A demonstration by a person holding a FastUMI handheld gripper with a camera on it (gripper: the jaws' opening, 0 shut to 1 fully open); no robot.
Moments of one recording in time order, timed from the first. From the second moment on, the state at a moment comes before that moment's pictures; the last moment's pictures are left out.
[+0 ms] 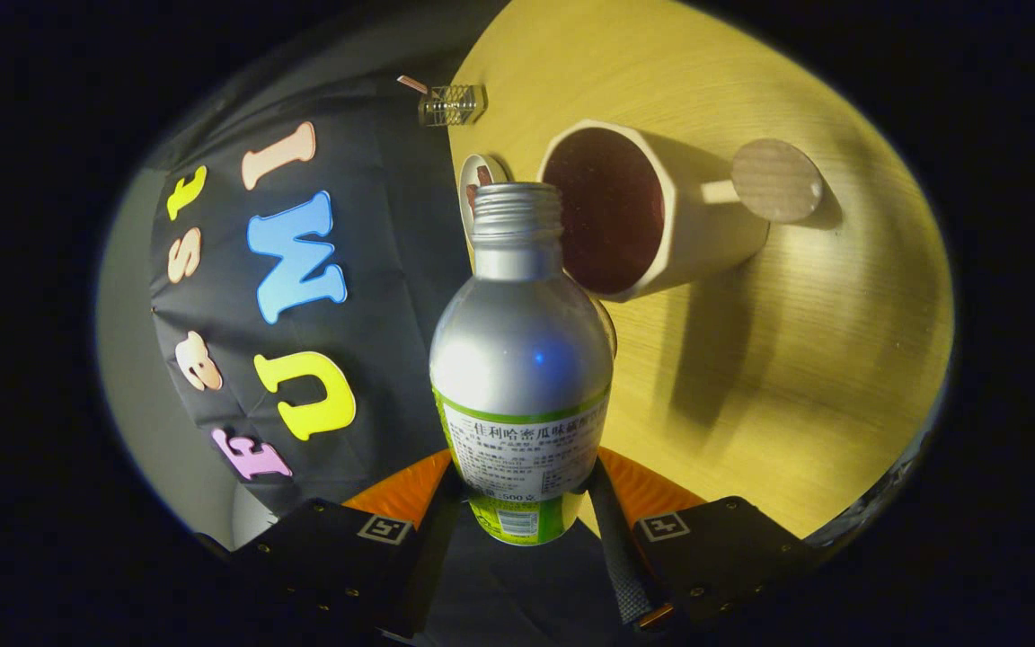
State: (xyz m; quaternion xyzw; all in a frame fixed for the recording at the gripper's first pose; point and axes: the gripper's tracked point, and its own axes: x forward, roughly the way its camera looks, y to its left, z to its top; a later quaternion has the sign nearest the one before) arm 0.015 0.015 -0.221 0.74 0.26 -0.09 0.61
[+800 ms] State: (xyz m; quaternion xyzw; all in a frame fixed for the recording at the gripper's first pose) arm 0.028 0.027 -0.246 0.46 0.29 -0.11 0.84
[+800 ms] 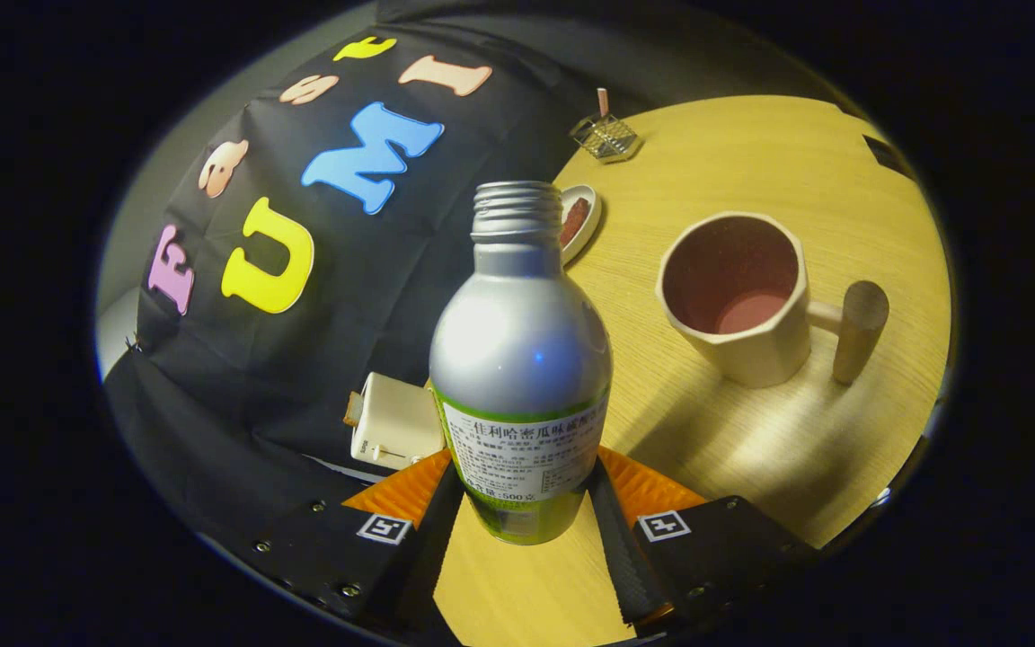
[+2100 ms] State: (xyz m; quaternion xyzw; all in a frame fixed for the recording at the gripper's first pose) arm 0.120 -0.003 -0.285 0.15 0.25 -0.15 0.95
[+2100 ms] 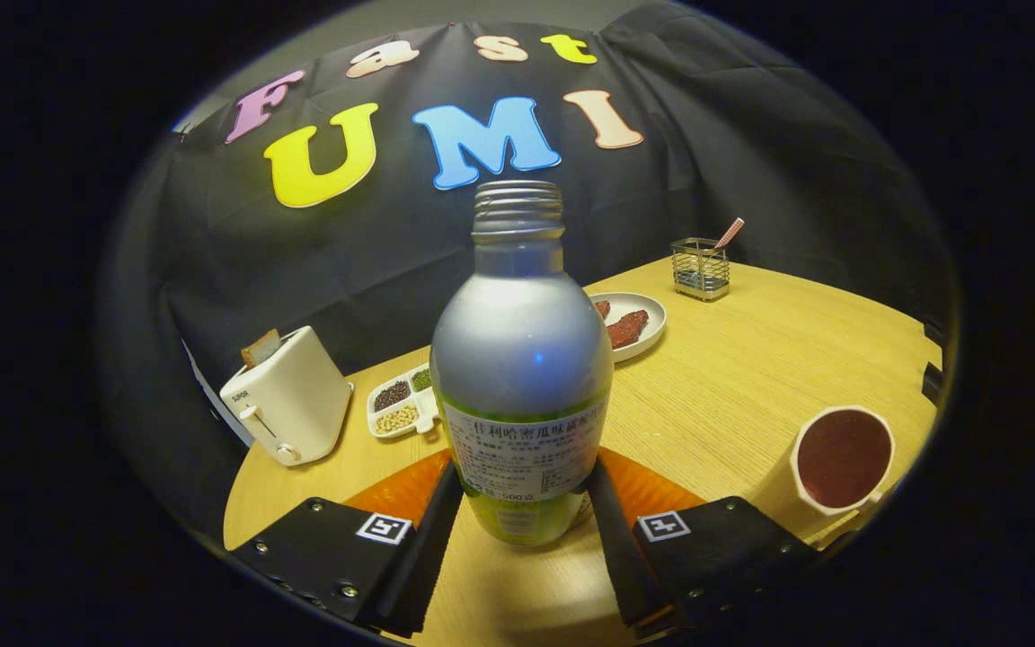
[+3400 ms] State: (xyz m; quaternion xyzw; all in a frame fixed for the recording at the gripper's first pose) arm 0.131 -0.001 -0.299 0.04 0.24 -0.09 0.97
